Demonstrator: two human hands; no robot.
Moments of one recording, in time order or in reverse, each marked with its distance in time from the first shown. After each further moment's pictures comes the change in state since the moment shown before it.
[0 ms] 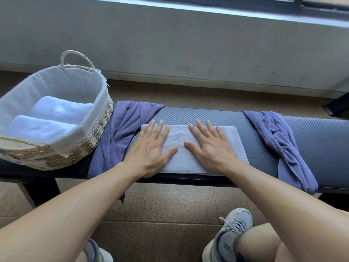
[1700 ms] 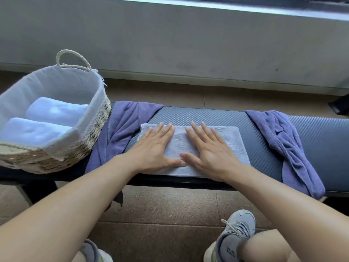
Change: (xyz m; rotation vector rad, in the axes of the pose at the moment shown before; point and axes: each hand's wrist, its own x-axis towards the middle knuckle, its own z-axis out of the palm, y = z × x) left_hand 0.010 0.008 -0.020 -0.107 -0.226 0.059; right_hand -0.010 -0.009 -0.010 -0.026 0.003 -0.146
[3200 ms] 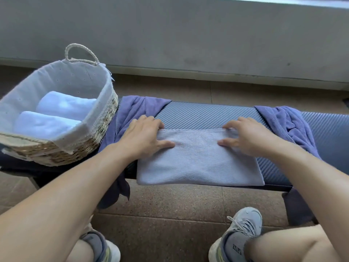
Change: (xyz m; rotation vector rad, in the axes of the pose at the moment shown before) left_hand -0.007 -0.020 -0.026 0.065 0.229 -0.176; right_hand 0.005 0.055 -0.052 0.027 -0.166 0.314
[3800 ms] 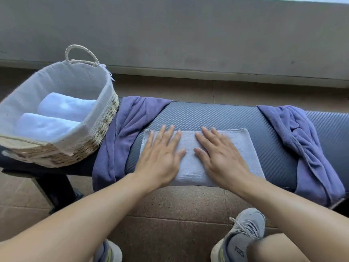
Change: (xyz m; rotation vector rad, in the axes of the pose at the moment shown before) left_hand -0.037 0.043 0.040 -0.061 -0.018 0.042; right_hand -0.033 -0.059 0.064 0.109 0.157 -0.216
